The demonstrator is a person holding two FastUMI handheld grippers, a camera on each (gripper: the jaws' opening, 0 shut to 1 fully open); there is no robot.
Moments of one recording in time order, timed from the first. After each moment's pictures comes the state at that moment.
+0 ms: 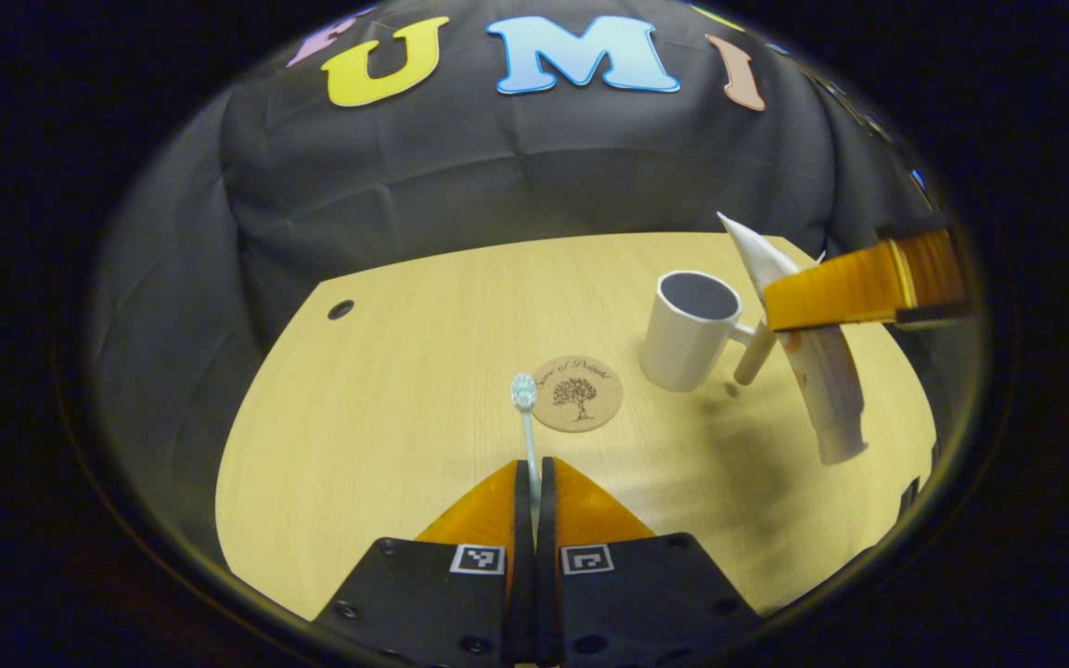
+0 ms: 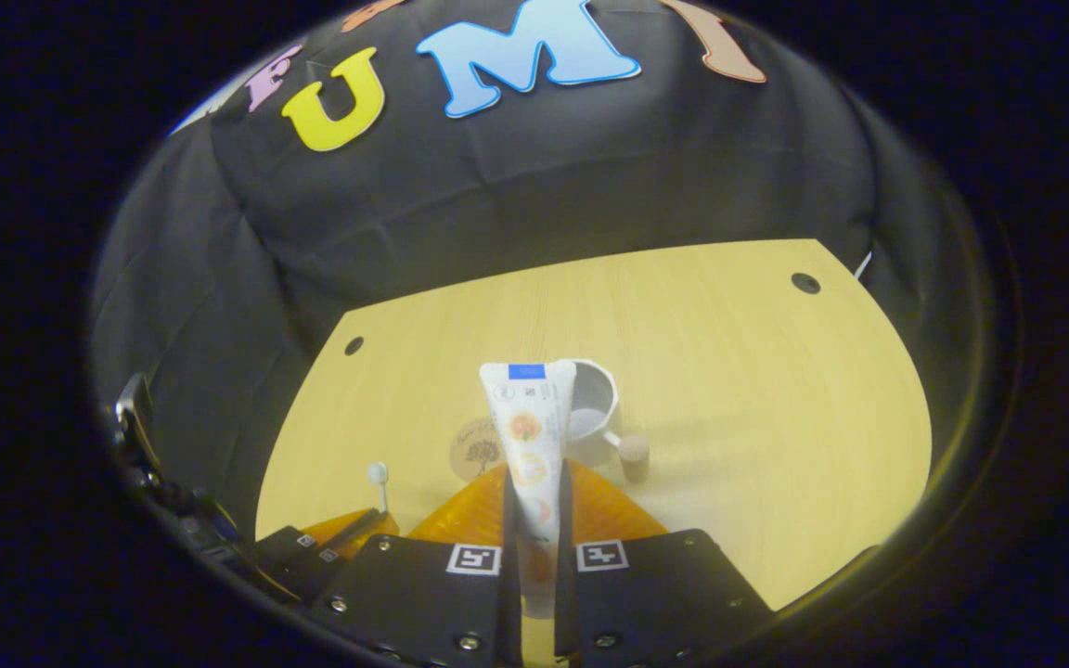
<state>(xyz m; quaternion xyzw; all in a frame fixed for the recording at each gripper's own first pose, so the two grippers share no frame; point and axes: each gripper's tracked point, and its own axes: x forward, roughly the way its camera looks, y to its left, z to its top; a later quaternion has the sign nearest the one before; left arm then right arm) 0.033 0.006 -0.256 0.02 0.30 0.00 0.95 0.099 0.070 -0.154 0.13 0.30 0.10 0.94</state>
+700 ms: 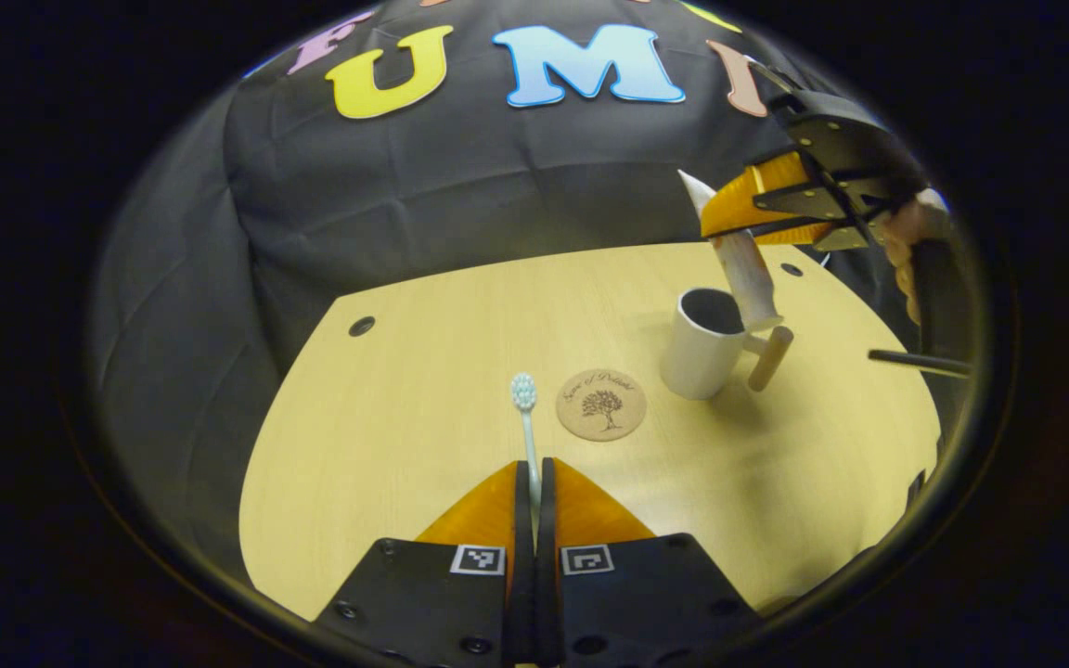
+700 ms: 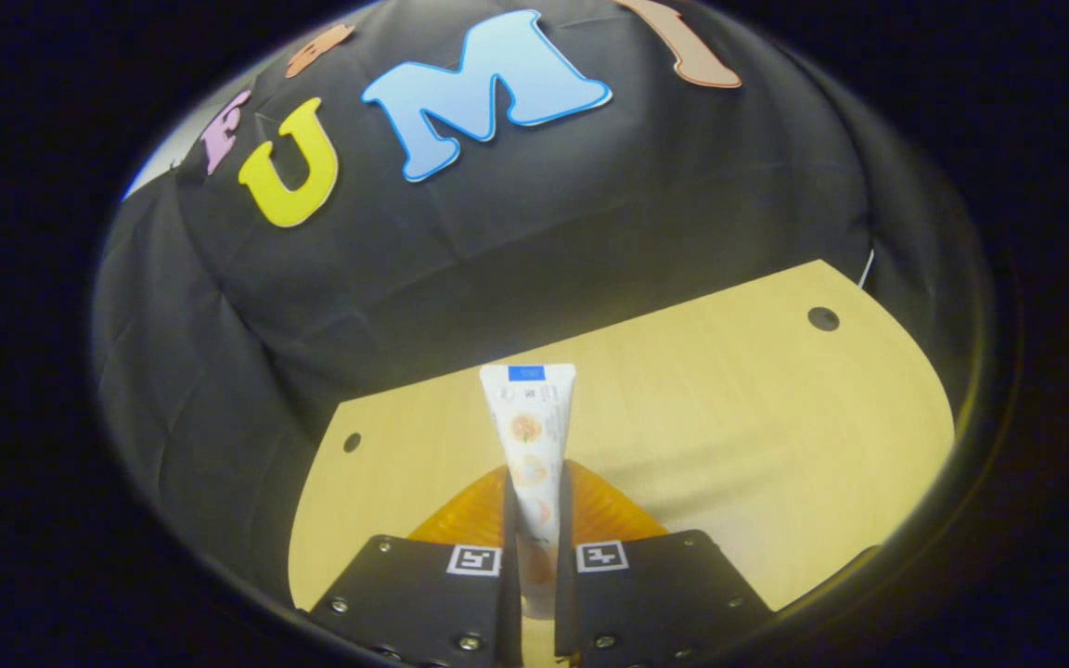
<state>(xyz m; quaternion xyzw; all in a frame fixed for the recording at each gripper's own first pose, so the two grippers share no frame) 0.030 0.032 -0.240 0.04 0.29 0.01 0.96 0.201 0.062 -0.110 0.21 0.22 0.07 0.95</state>
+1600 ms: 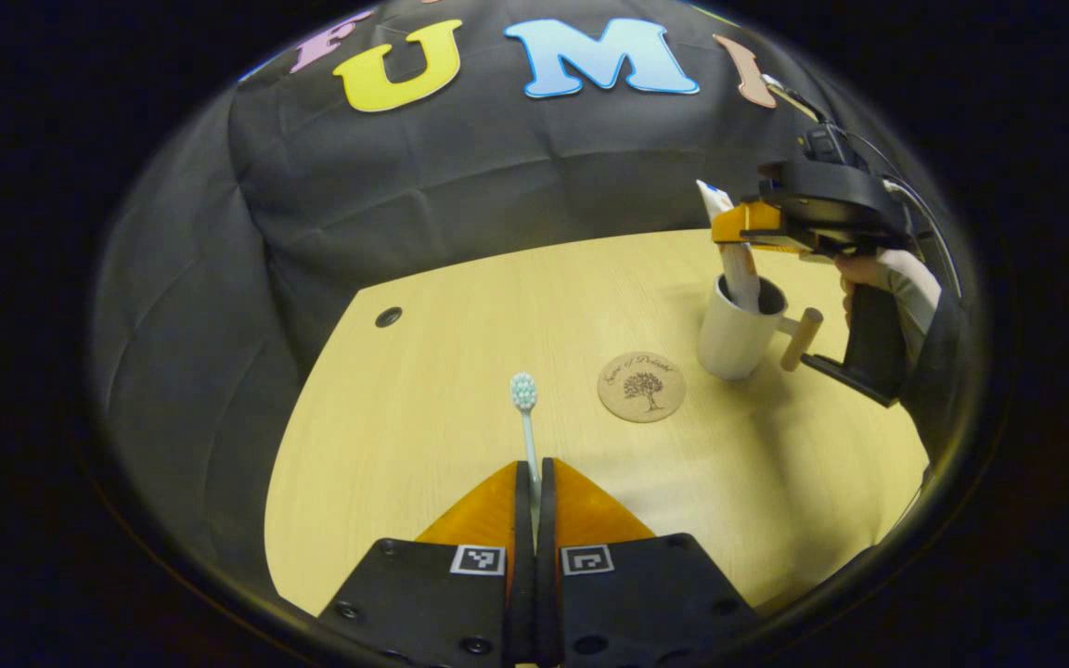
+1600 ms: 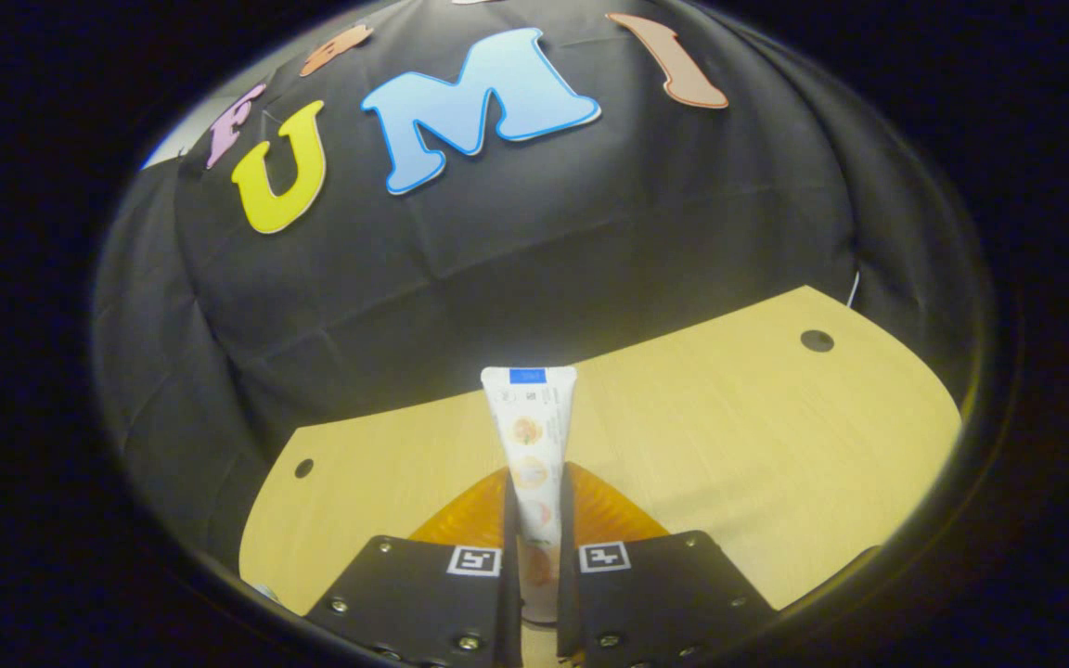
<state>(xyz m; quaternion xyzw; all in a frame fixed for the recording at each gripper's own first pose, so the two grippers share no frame) 0.021 0.062 -0.242 0.05 0.31 0.03 0.95 0.236 0.058 -0.152 0.18 0.15 0.02 0.97</state>
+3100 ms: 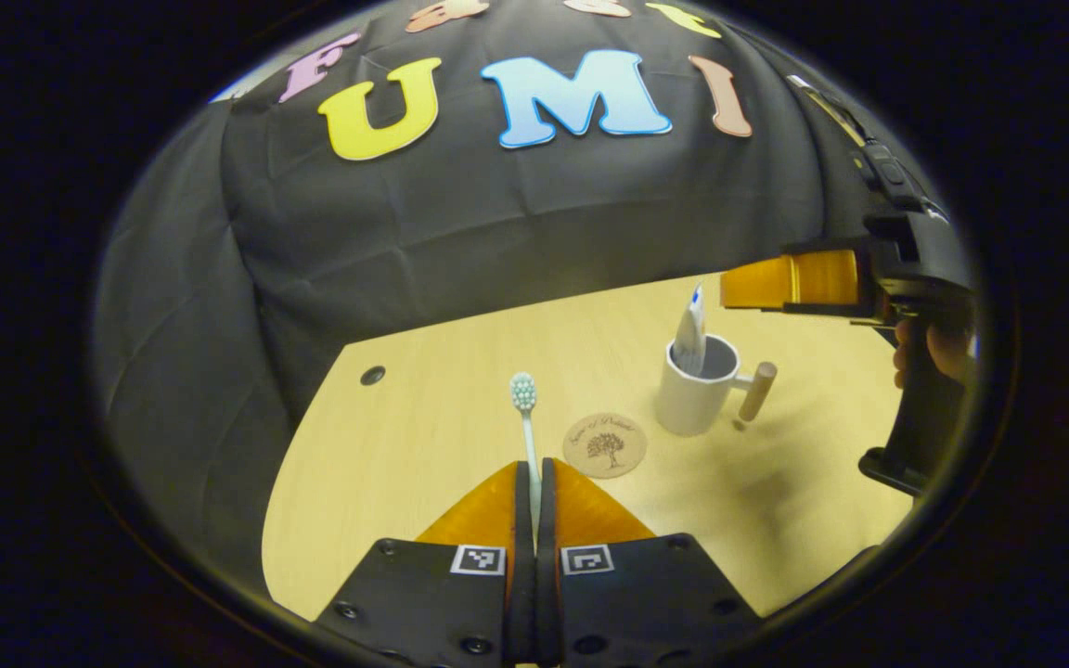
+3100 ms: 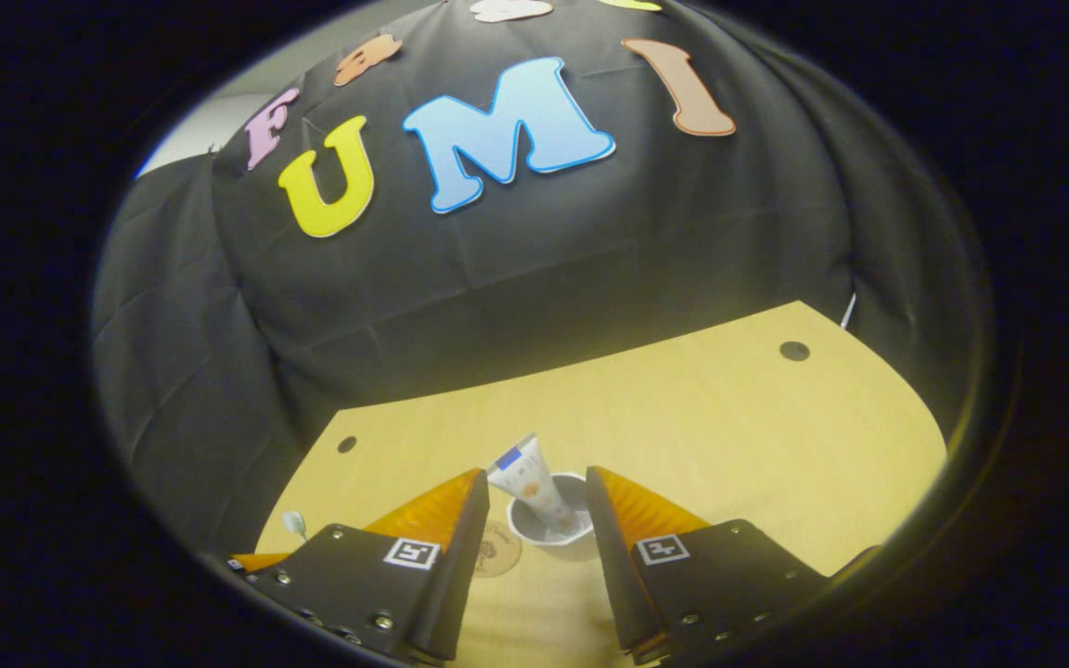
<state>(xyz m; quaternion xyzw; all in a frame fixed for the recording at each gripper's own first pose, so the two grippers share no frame) 0.043 0.016 -0.184 0.07 0.22 0.00 0.97 0.141 0.045 -0.116 0.15 0.14 0.06 0.98</state>
